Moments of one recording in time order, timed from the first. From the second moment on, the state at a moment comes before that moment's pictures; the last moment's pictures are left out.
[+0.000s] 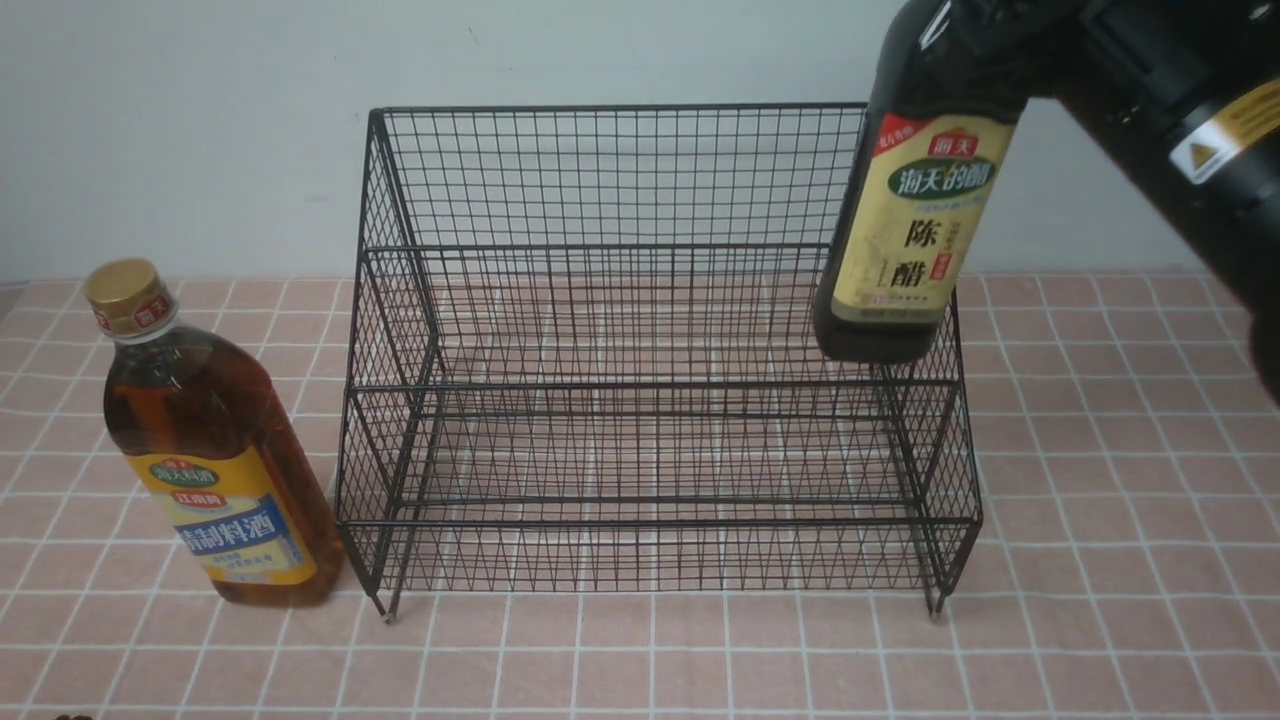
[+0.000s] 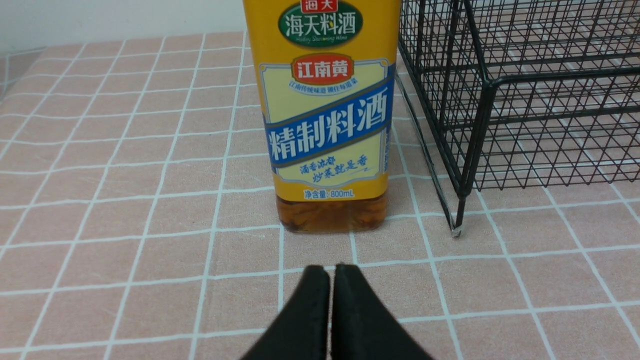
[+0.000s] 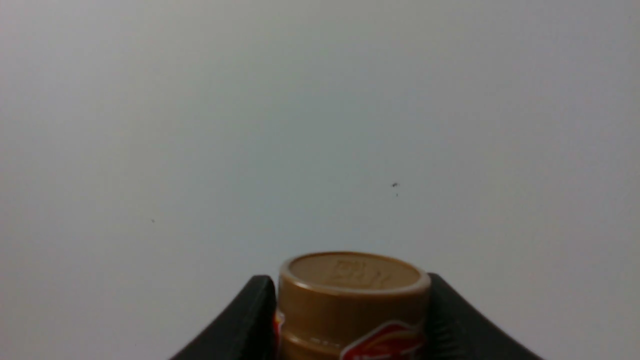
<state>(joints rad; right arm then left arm) 0.36 1.45 -0.94 -0.07 -0.63 0.13 -0.03 -0.01 0.02 -0.08 0.39 0.11</state>
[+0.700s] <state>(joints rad) 0.40 1.57 -0.94 -0.03 -0.54 0.06 -0.03 -0.01 0.02 -0.08 0.39 0.11</state>
